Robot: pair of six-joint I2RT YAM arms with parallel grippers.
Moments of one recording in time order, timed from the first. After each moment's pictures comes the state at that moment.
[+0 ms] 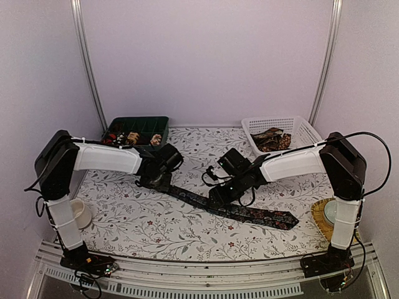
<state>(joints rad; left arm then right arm) -0.77 1.83 1.16 -0.55 -0.48 -0.57 0.87 1.96 1.23 -0.31 -0.20 0.33</state>
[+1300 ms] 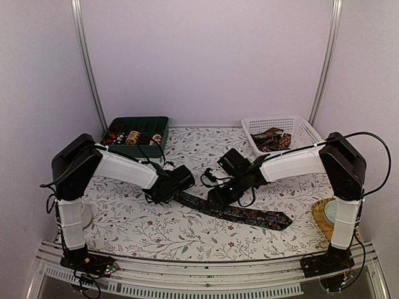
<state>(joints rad) -0.90 1.99 1.15 -0.58 -0.86 -0.51 0.88 1.96 1.23 -0.31 -0.28 0.32</state>
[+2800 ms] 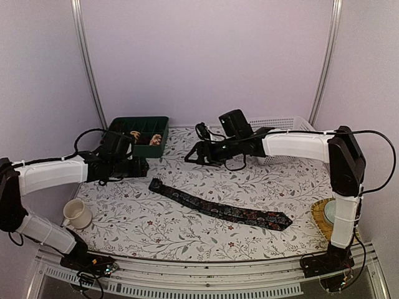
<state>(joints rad) -0.56 1.35 0.82 -0.24 -0.23 -0.45 0.79 1.97 1.52 -0.18 -0.54 0.55</state>
